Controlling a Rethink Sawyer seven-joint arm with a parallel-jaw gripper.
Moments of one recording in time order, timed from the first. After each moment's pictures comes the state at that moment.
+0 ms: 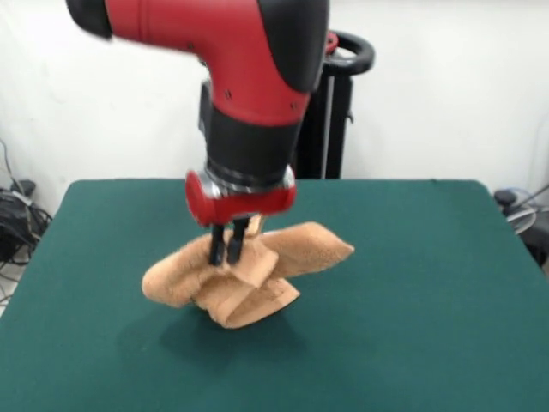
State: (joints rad) arm -0.39 -0.62 0.17 1.41 -0.41 0.82 1.23
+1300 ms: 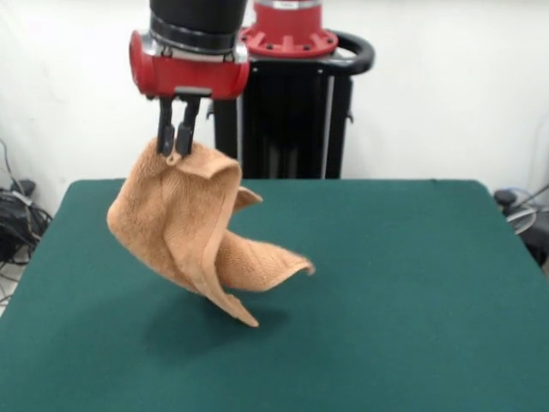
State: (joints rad) arm -0.47 -0.89 0.17 1.59 -0.38 0.86 1.23
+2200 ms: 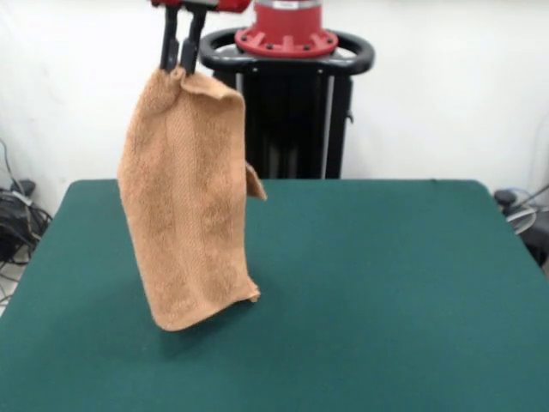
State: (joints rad) arm -0.47 -1.08 0.17 1.68 -0.36 0.96 1.23
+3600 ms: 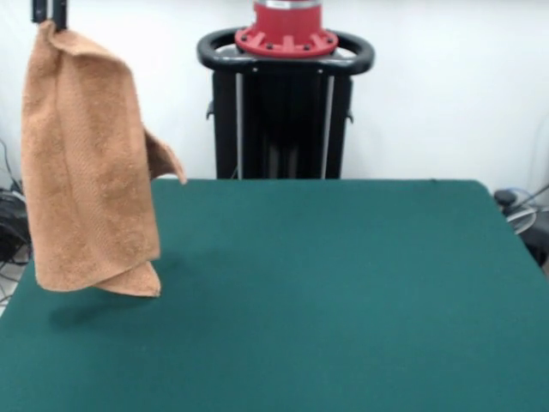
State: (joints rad) arm -0.71 -1.10 0.18 1.64 -0.35 1.00 1.23
